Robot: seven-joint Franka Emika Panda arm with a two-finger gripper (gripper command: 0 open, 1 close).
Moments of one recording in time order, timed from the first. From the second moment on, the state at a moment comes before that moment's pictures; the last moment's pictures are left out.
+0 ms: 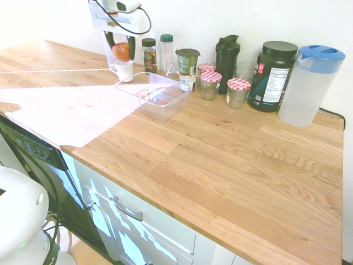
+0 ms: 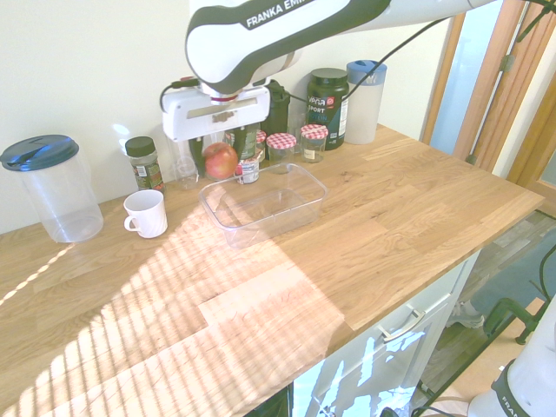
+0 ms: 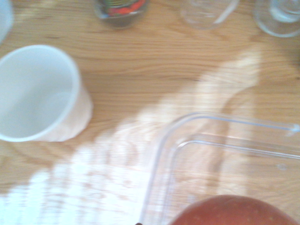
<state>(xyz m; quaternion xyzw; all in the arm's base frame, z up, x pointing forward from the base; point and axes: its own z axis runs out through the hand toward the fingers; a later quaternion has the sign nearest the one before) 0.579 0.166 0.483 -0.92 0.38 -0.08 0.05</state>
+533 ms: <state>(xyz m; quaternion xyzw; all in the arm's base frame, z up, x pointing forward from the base) 0.548 0.067 0.394 -0.89 0.45 -0.06 0.02</state>
